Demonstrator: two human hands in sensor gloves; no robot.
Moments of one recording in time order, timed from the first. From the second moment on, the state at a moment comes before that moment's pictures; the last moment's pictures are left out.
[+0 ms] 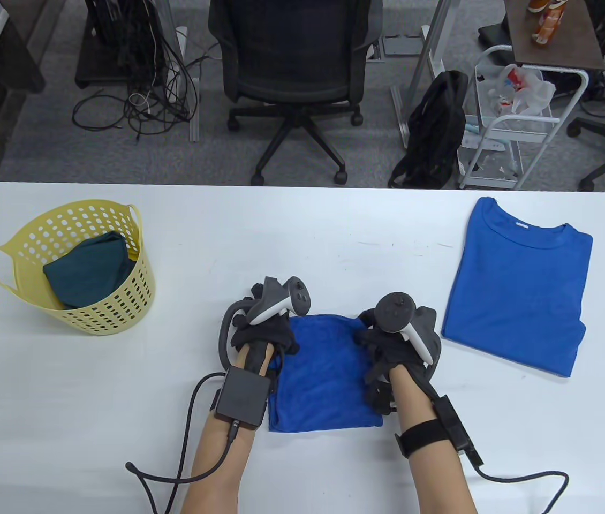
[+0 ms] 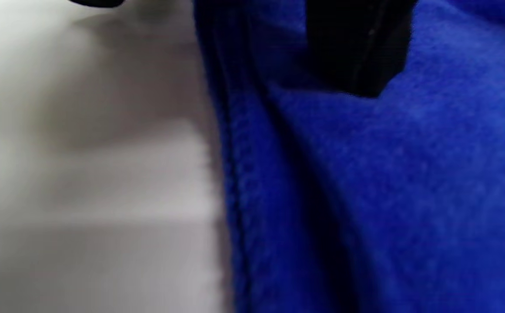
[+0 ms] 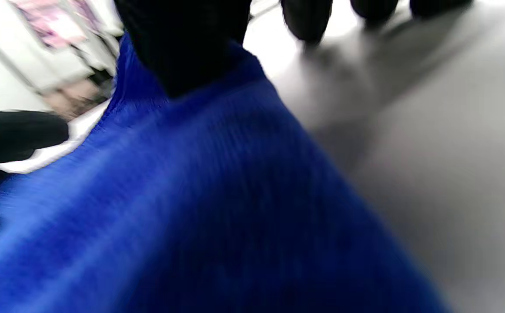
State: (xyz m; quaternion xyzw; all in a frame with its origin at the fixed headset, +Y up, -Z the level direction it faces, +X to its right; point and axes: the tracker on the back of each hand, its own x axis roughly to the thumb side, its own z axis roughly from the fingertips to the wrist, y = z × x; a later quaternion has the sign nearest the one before) left_hand -0.072 -0.777 -0.335 -0.34 -0.05 0.02 0.94; right_hand 0.156 -0.773 -0.298 0.01 0.12 0.95 0.28
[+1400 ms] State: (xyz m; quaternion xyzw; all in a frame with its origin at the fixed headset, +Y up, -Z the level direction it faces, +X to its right) left_hand -0.339 -0.605 -0.274 0.03 0.16 0.09 0.98; right_hand 0.158 -0.733 -0.190 0.17 0.13 0.95 0.21
